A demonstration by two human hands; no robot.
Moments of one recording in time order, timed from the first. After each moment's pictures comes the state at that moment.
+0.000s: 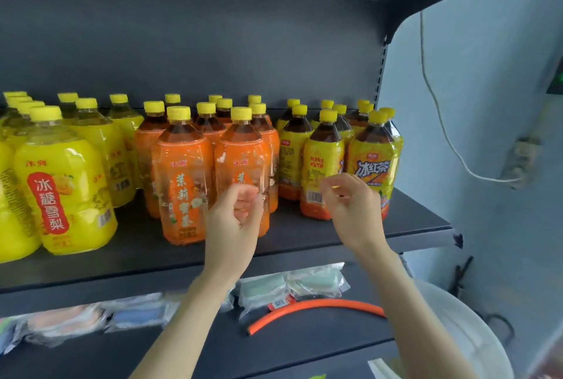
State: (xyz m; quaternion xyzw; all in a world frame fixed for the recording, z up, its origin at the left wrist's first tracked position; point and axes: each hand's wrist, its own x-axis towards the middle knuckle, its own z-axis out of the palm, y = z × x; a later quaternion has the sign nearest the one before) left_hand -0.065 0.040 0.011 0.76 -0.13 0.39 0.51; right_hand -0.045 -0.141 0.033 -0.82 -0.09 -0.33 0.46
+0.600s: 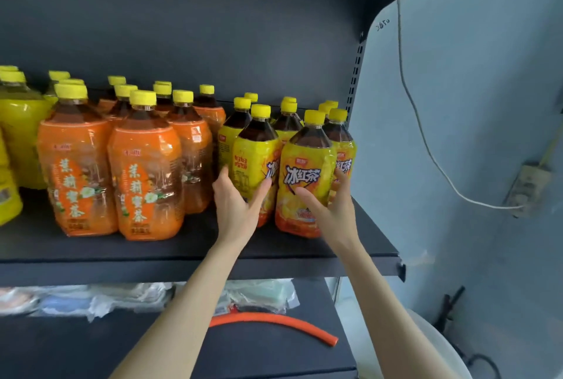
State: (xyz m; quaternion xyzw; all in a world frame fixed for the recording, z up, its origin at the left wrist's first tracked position) left_hand 0.044 -0.112 -0.011 0.76 0.04 0.34 0.55; right_hand 0.043 -0.276 0.002 -0.80 -0.09 -0.20 0.56
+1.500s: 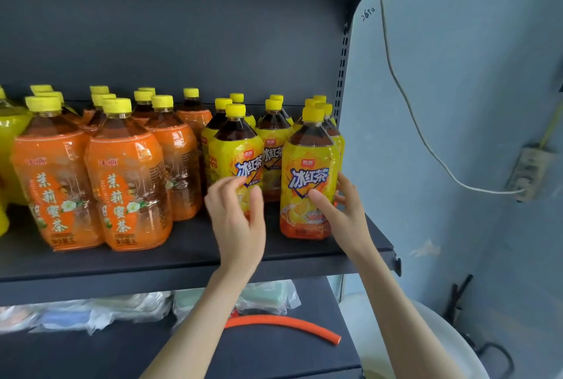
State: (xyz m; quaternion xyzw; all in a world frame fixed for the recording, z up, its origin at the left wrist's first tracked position) left_hand 0.021 -0.144 -0.018 0.74 -0.04 0.51 0.43; right_hand 0.053 -0.312 -0.014 -0.73 -0.14 -0.17 0.65
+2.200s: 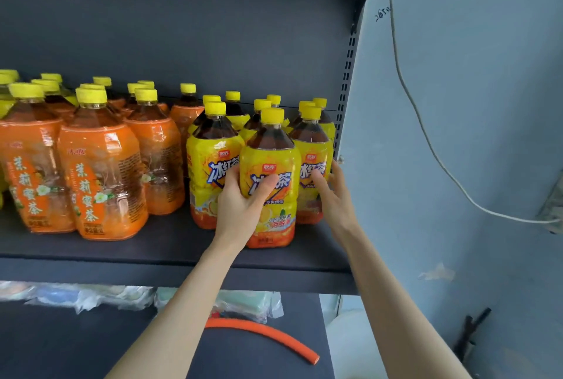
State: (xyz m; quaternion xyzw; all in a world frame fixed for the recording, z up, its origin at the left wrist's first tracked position) left_hand 0.057 -0.184 0.003 0.71 -0.05 0.37 0.60; right_hand 0.129 -0.337 0.001 -0.67 -0.18 -0.07 0.72
